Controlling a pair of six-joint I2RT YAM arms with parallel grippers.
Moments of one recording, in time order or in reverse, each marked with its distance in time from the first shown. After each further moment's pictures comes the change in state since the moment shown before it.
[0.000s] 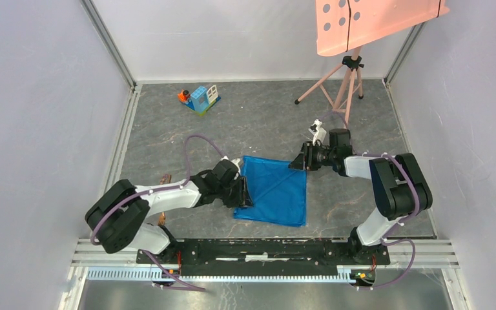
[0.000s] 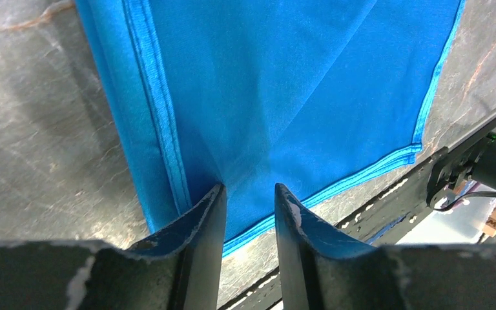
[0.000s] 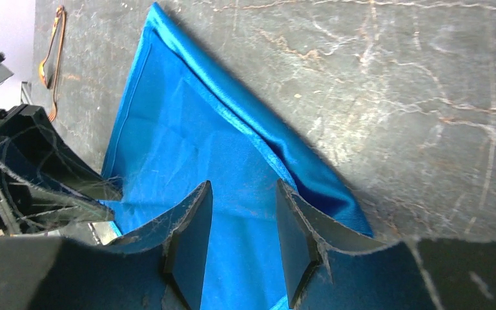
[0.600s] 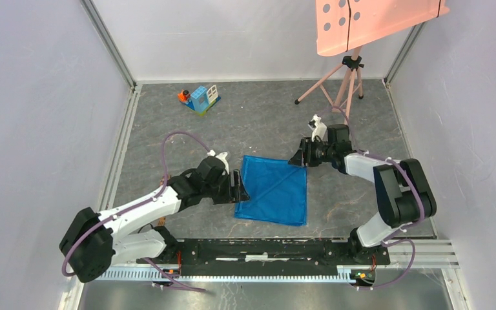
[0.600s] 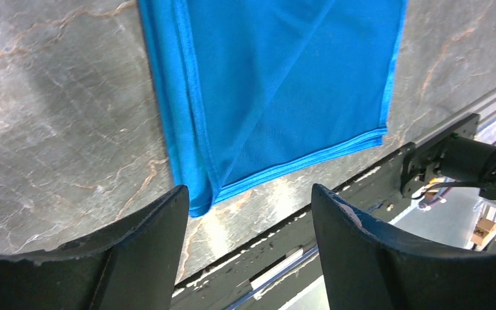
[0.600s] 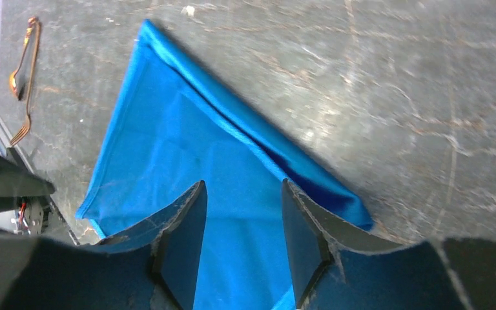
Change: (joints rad) left arm 0.028 -0.303 0.026 -0.235 -0.050 0.009; right arm 0.016 -0.042 0.041 -0.088 0.114 -0.023
